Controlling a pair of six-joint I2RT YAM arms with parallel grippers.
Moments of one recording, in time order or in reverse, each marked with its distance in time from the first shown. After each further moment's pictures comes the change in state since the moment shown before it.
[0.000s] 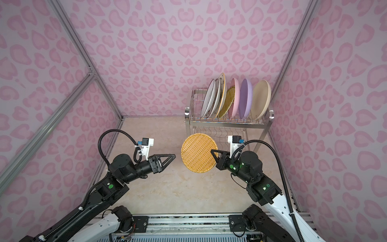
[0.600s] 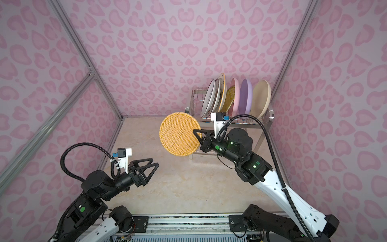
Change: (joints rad) left arm 0.000 -0.326 0.031 -0.340 -0.190 0.230; right arm 0.161 0.359 0.451 0.071 0.022 -0.126
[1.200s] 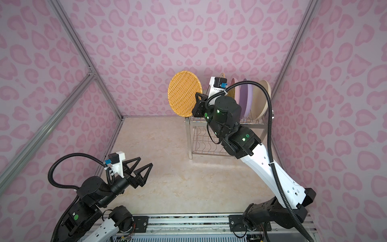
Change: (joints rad) left arm 0.000 -0.100 -0.010 -0.128 -0.221 0.262; right arm 0.059 0.390 0.643 -0.190 0.589 -0.150
